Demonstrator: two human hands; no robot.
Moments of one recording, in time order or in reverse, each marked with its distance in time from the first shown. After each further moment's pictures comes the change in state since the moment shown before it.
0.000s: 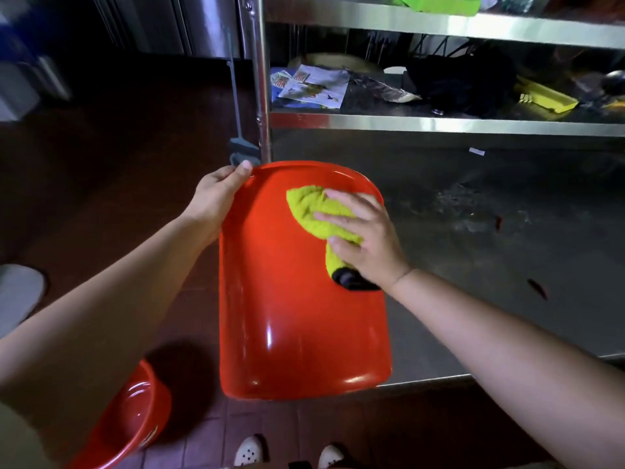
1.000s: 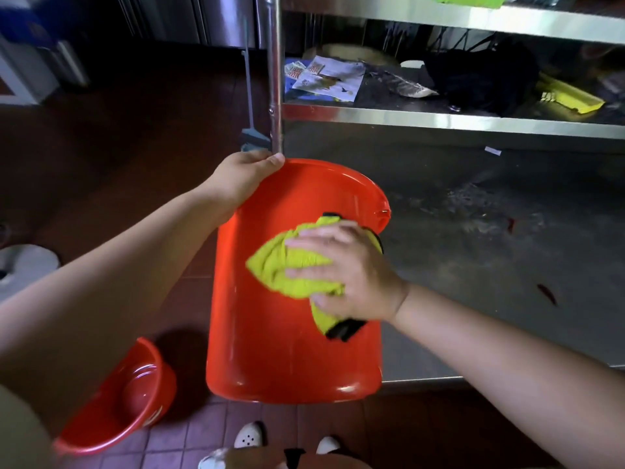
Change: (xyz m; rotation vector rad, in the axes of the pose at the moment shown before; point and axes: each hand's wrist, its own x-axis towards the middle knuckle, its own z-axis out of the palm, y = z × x) left_hand 0.004 0.023 0.012 0.236 -0.094 -0.030; right_hand -0.016 -0.033 0.008 -0.043 -0.206 -0.418
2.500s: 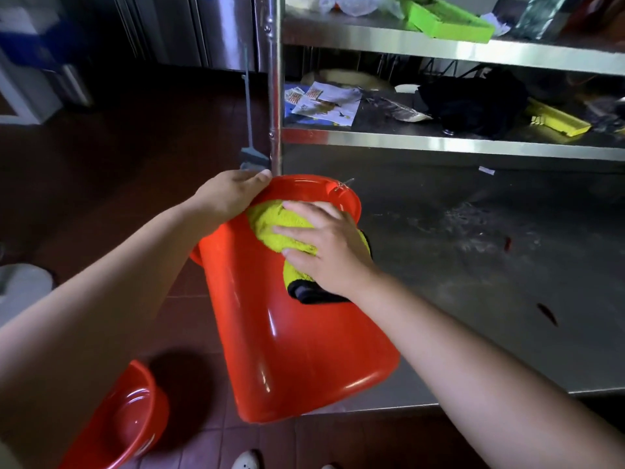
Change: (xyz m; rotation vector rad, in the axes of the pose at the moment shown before) left_hand 0.015 -0.002 -0.023 0.299 0.052 -0.016; right_hand 0.055 0.019 0.009 0.044 0.096 0.429
